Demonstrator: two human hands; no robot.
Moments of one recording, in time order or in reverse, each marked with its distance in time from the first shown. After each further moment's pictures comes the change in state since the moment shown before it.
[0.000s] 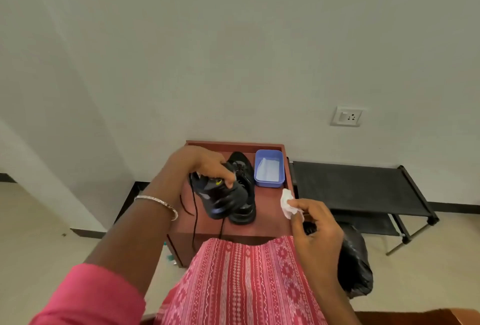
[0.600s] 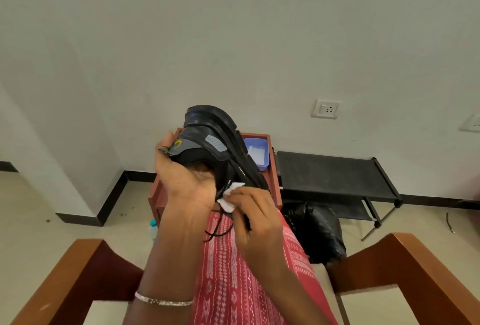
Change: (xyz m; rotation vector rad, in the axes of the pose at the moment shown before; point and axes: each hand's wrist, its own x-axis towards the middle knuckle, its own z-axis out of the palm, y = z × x) left_hand -0.110 0.043 0.136 -2.441 0.630 0.621; right_hand -0.084 -0.062 -0.001 0.009 -0.096 -0.450
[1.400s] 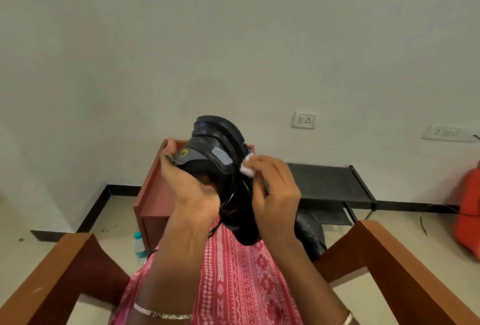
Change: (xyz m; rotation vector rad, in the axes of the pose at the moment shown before) left_hand -0.064 -0.015 0.025 0.109 0.007 -0.075; right_hand 0.039 -0.001 -0.045 -0.114 0.223 -0.050
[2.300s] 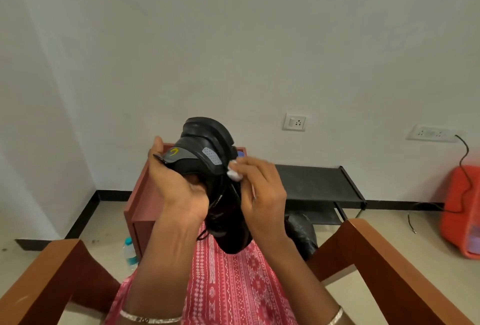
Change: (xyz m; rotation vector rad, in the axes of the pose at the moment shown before) left_hand 0.001 0.003 0.003 0.006 -0.018 0.023; right_hand -0.002 0.010 0.001 0.005 -0.048 -0.087
